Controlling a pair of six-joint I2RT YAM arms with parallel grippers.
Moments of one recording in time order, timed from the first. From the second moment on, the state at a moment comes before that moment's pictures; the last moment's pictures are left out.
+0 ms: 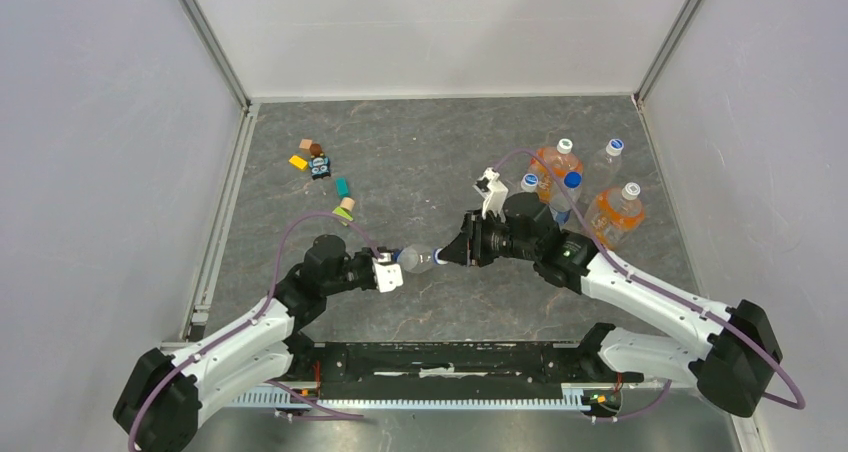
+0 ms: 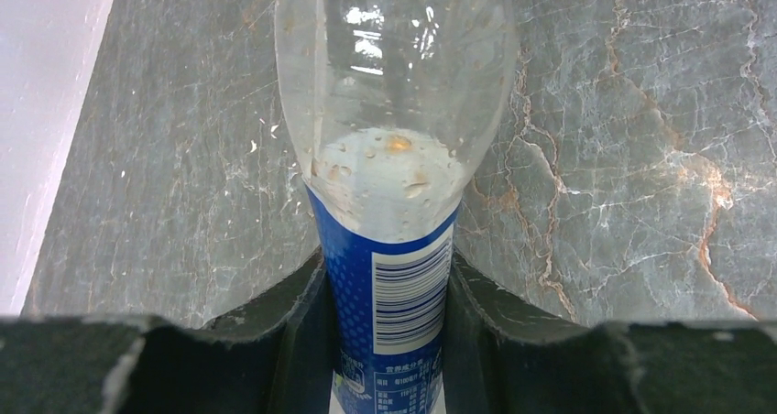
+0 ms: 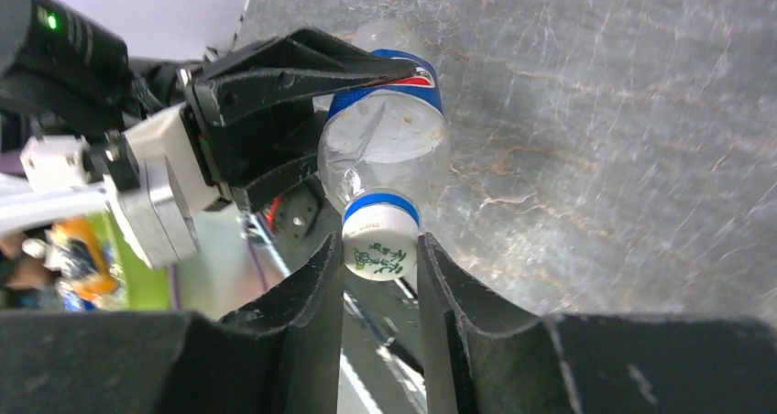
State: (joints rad) left arm -0.63 0.81 0.26 0.14 0.44 0.77; right arm 0.82 1.09 0.75 -0.12 -0.31 0.63
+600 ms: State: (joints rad) left arm -0.67 0.80 0.29 0.18 0.48 0.80; right arm 0.84 0.98 0.74 -0.10 -0.26 0.64
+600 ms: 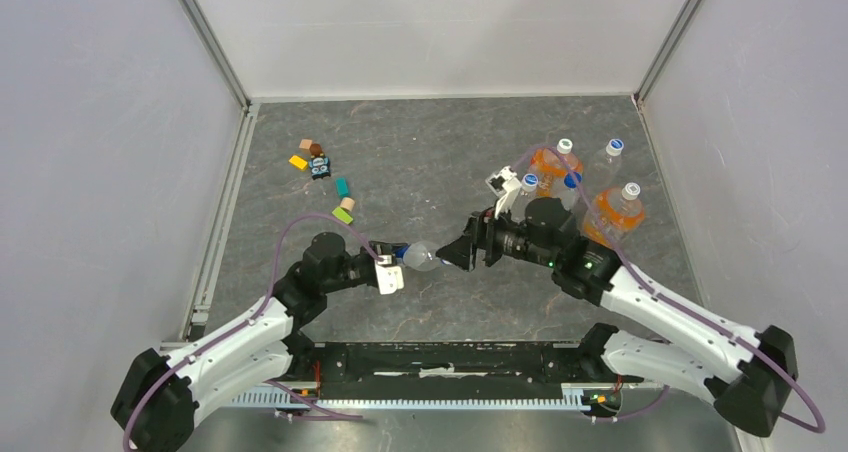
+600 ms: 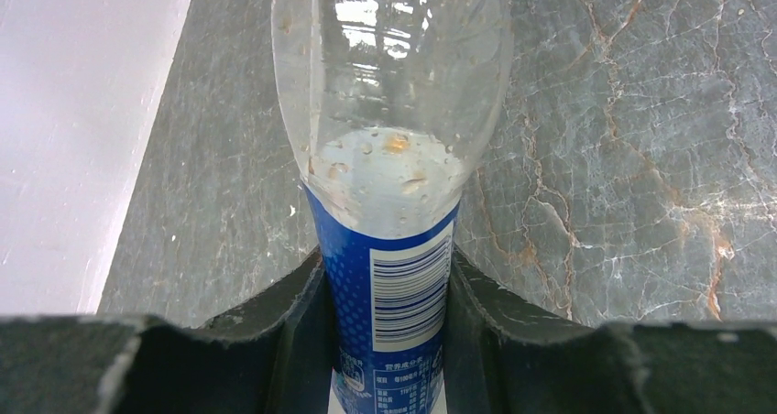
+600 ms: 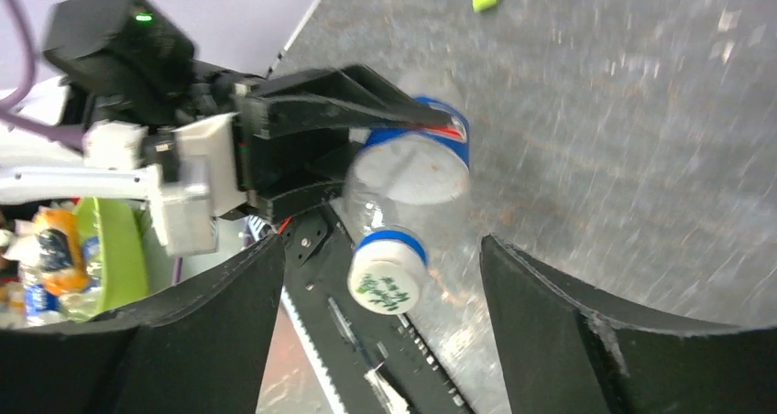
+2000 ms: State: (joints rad) left arm -0.67 0.83 0.33 0.15 0.54 0.80; right arm 0.97 0.84 0.81 -0.42 -0.45 -1.02
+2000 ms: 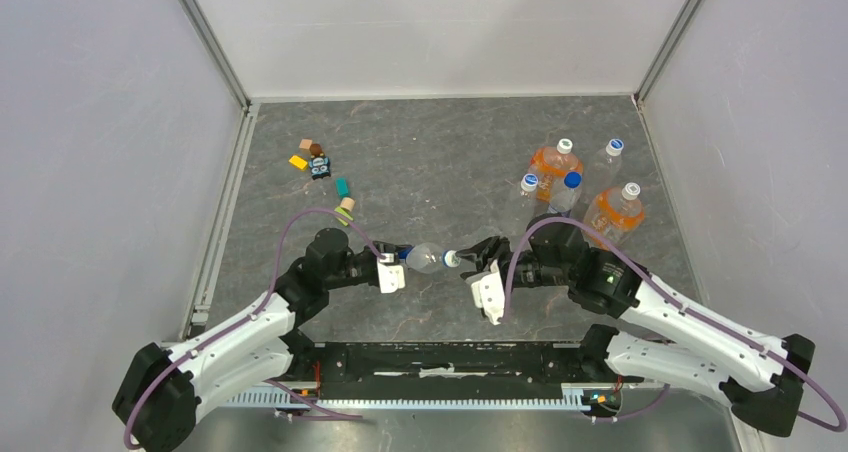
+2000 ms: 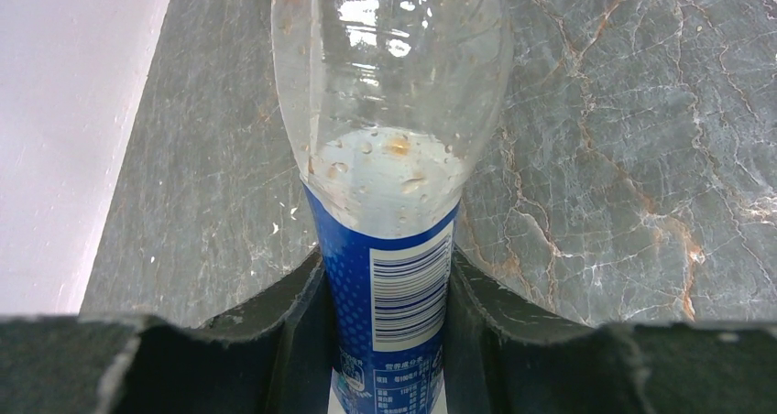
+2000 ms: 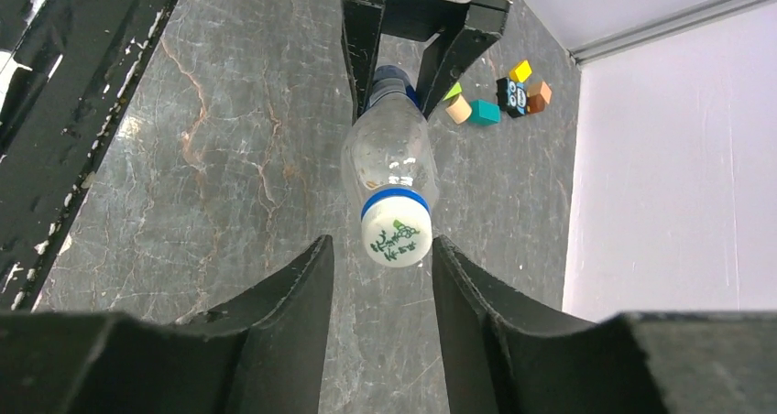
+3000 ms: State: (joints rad) left arm -0.67 0.84 0.33 0.14 0.56 0.80; right arm 1.00 0.90 0.81 -0.40 -0.39 -1.05
